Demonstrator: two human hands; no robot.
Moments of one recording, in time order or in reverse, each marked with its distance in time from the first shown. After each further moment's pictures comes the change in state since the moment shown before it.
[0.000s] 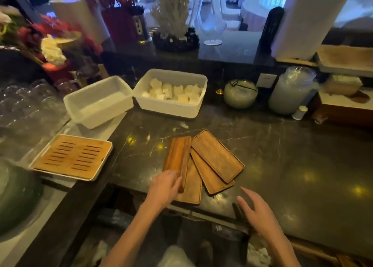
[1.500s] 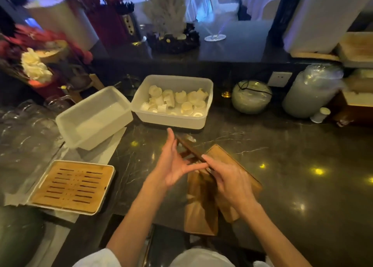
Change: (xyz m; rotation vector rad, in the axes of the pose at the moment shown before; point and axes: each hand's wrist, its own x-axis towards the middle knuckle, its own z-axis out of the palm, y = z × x) left_hand 0.152 0.032 -0.104 -1.803 -0.410 -0.461; right_hand 0.115 -0.178 0.000 -0.179 0.236 -0.592
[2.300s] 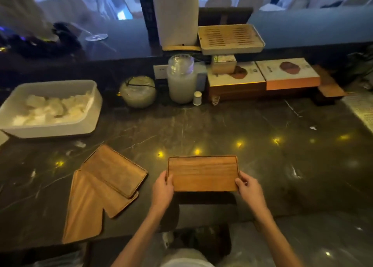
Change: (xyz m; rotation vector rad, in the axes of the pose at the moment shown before) left_hand 0.113 -0.354 0.148 1.261 0.348 0.263; right_hand -0.271 0.305 -0.193 0.430 0.210 1.063
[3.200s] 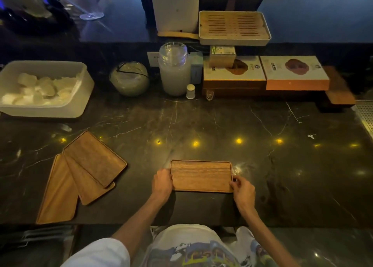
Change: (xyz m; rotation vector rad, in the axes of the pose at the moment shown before) left_hand 0.029 0.010 0.105 0.507 0.087 -0.048; right_hand 0.085 0.080 -0.034 -0.197 0.063 -0.008
